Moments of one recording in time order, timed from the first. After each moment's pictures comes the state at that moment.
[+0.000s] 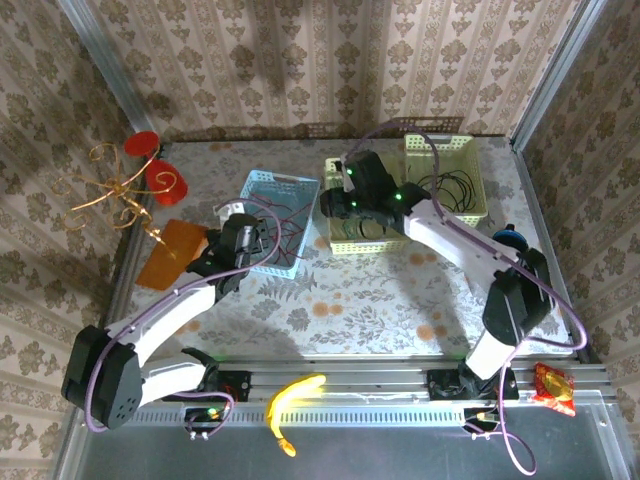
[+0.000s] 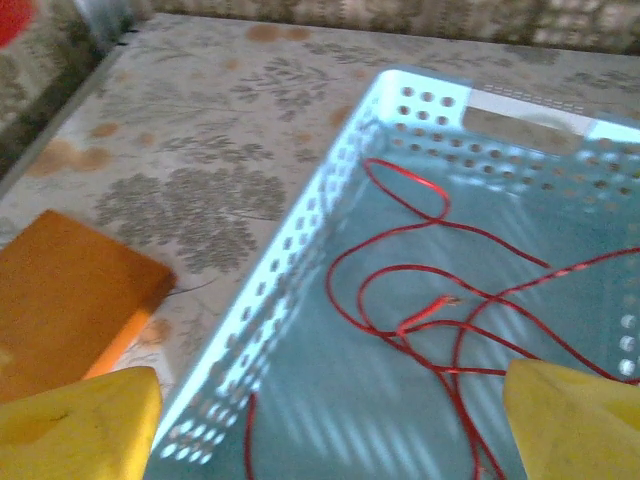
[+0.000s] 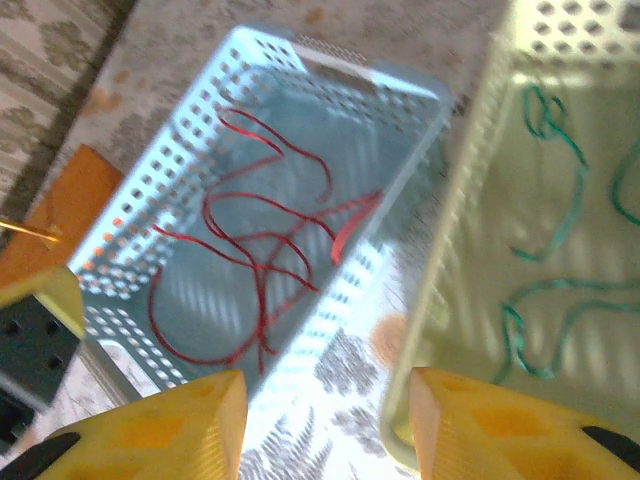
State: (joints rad) left arm -0.55 1.15 0.68 -0.13 -0.53 -0.38; right arm 0.60 1.63 1.42 -0.51 -0.04 0.43
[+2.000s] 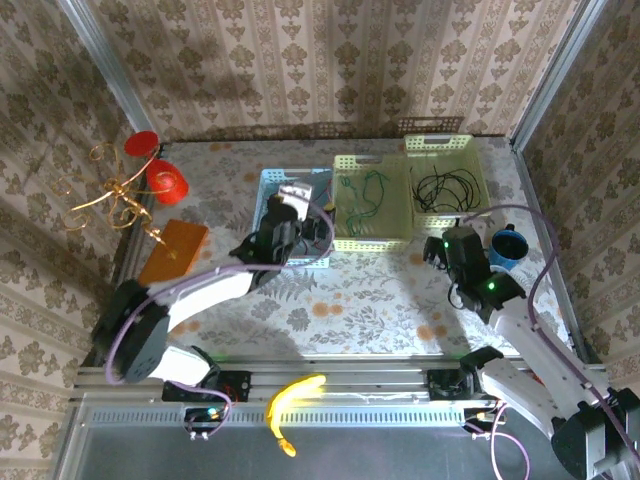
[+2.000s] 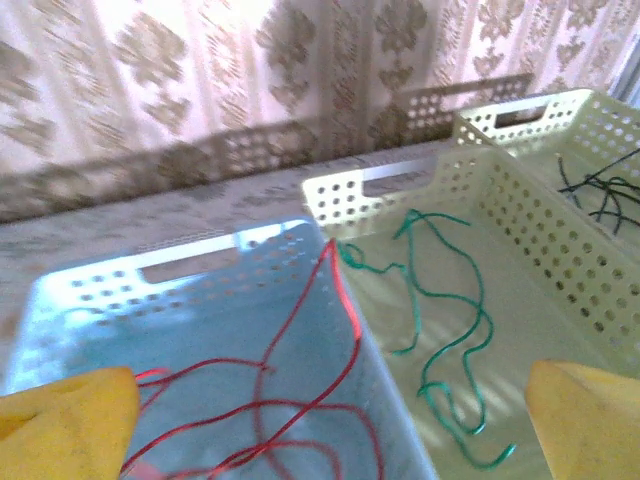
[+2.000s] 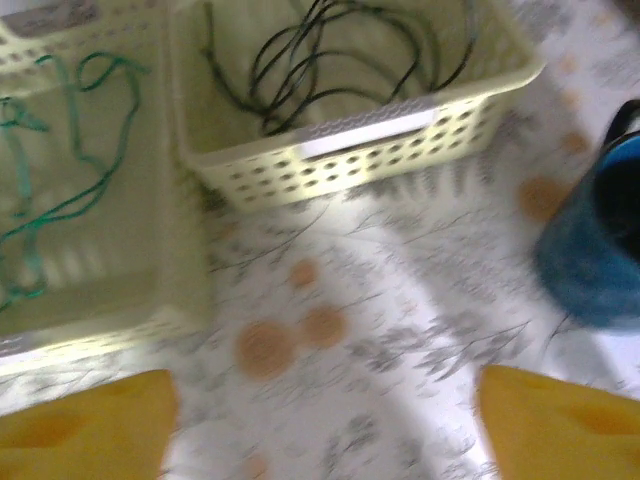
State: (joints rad) left arm -0.80 1.36 0.78 0.32 -0.40 -0.10; right arm 0.33 0.84 0.59 -0.45 0.48 0.45
